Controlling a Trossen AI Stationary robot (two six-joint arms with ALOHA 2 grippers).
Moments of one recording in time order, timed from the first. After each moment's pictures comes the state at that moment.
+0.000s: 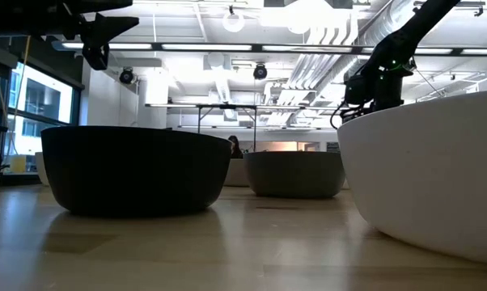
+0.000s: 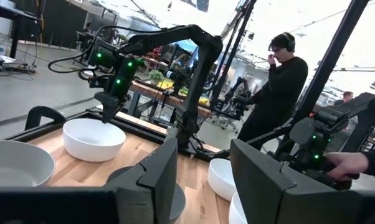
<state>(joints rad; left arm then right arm) 0.03 0.41 0.21 0.33 -0.20 -0.32 -1.04 1.57 1.03 -0.88 -0.08 0.47</state>
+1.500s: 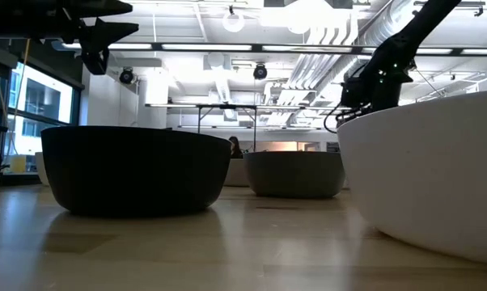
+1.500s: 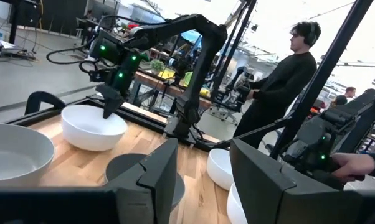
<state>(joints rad) 0.03 0.41 0.20 0.29 -0.19 -0.36 -0.97 1.56 0.95 -0.76 -0.16 0.54</state>
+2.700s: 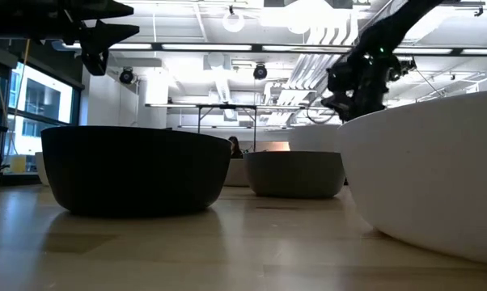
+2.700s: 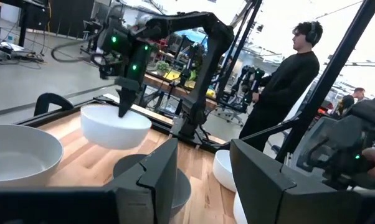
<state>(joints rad) 0.03 0.41 0.20 0.29 -0.21 -0.35 -0.84 1.56 1.11 -0.94 -0.29 0.52</state>
